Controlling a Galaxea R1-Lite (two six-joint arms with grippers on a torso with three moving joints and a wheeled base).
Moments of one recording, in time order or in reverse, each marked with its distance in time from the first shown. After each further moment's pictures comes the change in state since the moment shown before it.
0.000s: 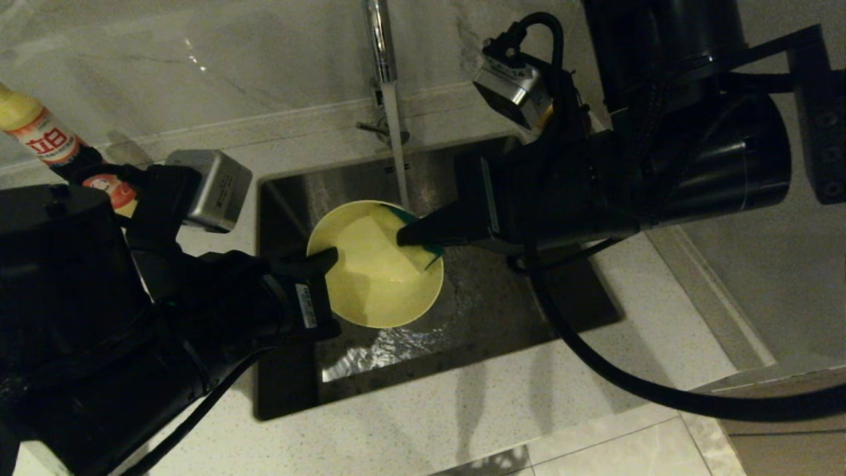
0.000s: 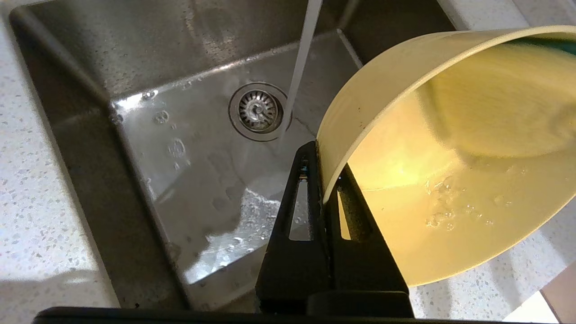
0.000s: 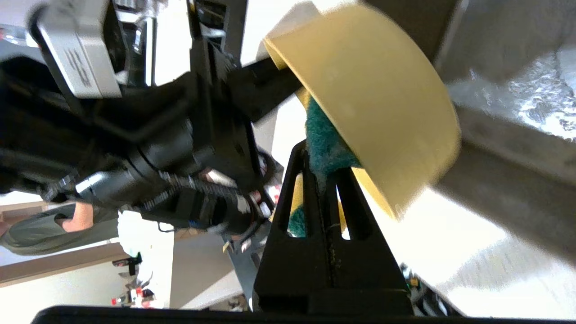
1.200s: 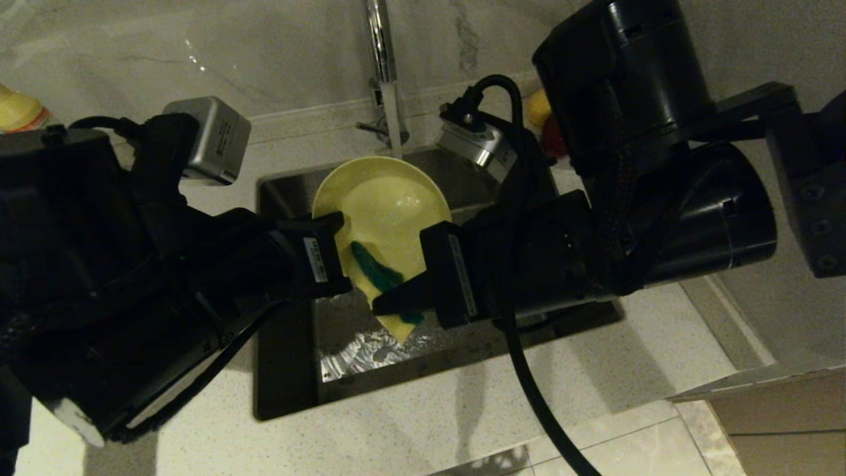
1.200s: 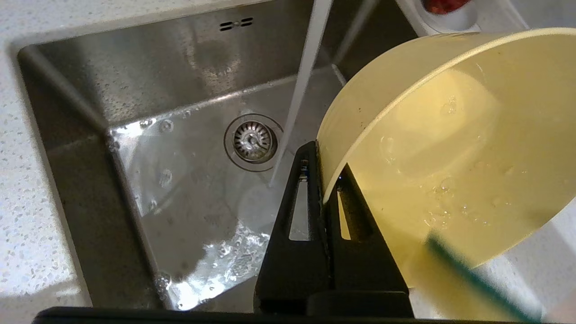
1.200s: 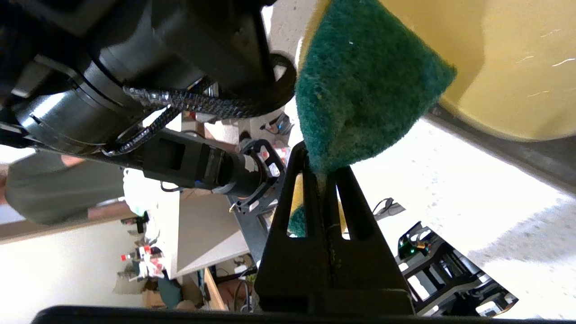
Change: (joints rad) left arm 0.007 0.037 -0.108 0.001 0.011 -0.006; right arm 0.090 0.005 0.085 -0.005 0.001 -0.001
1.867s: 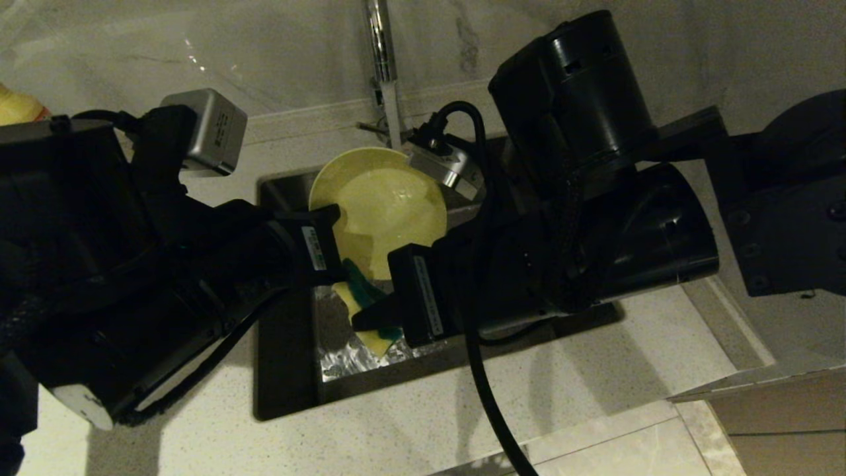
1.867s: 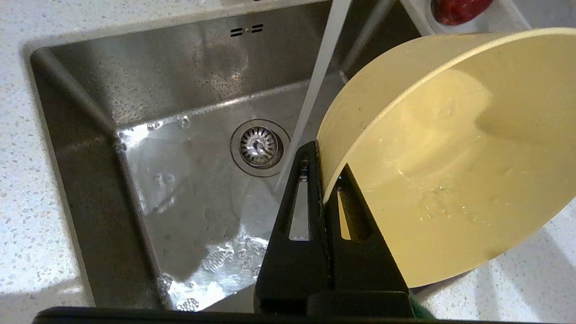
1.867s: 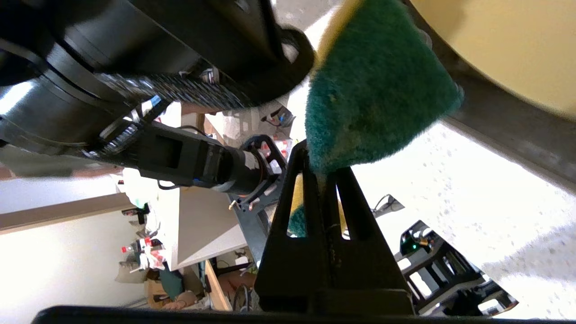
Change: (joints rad) left arm 0.022 0.010 -0.017 -0.003 0.002 -0.007; right arm 0.018 0.042 -0.012 -0.007 -0.001 0.001
